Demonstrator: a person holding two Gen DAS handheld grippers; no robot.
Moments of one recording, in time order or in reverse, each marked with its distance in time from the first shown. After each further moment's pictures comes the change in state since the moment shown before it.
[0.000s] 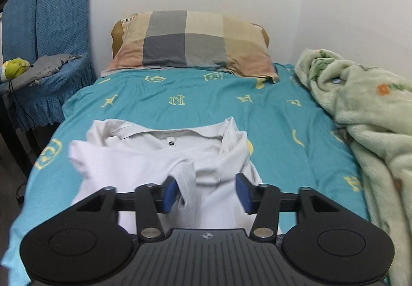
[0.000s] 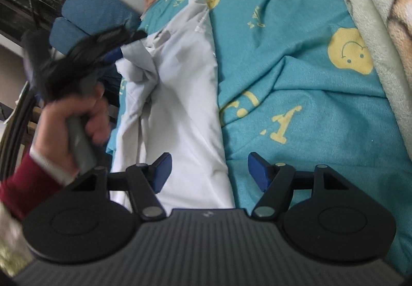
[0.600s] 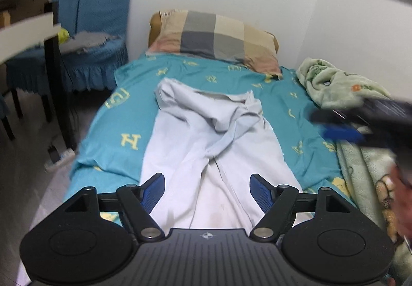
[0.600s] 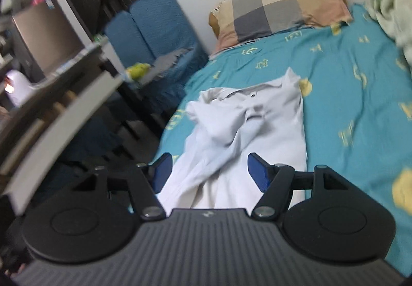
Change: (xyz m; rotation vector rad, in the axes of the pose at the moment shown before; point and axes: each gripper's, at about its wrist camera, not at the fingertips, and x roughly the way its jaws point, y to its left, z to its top) left arm -0.190 0.085 -0.114 -0.142 0.017 -0.029; right arm 0.026 0.137 0.049 -0.419 -0.211 0.054
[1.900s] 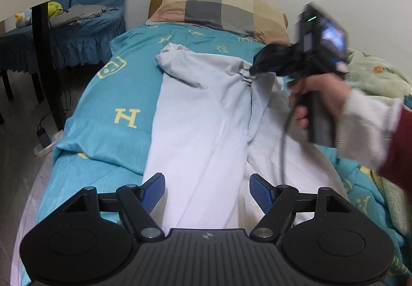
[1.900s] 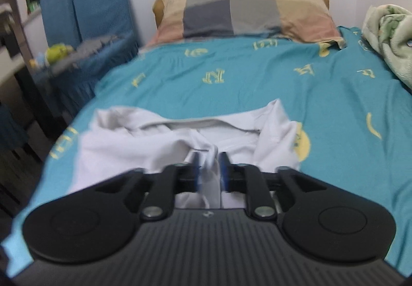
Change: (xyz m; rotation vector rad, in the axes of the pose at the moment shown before) left arm 0.091 0.029 -0.004 -0.010 0.109 -0.005; right arm 0.210 -0.041 0.056 -0.112 -0.029 -0.322
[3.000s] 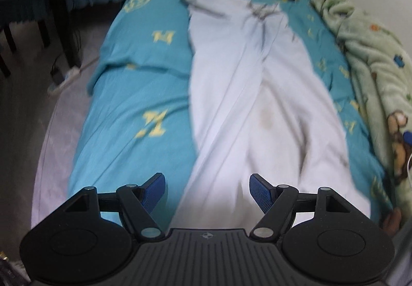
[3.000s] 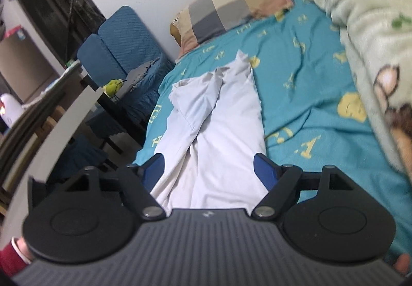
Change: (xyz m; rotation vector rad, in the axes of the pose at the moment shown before) left arm -0.086 0.062 -0.044 -0.014 0.371 -0.010; right arm -0.339 -0.047 -0.148 0.345 0.012 0.205
